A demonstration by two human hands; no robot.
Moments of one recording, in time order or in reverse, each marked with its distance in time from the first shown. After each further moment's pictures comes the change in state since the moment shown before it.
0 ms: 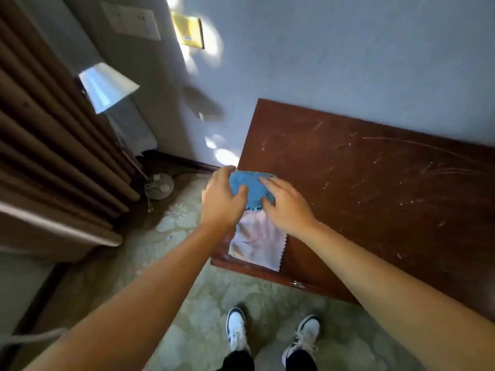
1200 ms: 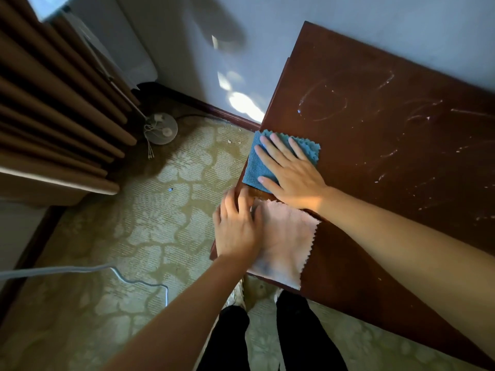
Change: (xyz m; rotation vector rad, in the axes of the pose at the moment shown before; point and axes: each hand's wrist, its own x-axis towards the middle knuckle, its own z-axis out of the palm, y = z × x) left_hand -0.015 -0.093 0.097 0.394 -0.087 -0.165; right_hand 0.127 0.084 0.084 -0.633 -0.277 -0.435
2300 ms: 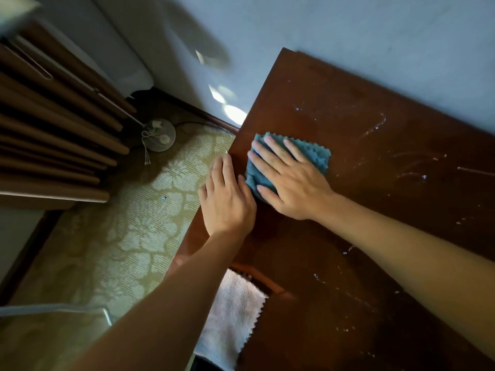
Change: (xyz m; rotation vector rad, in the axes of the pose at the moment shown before) left_hand 0.148 0.109 0.036 0.078 0.171 -0.166; right_hand 0.038 0.139 -0.019 -0.025 0.122 -0.184
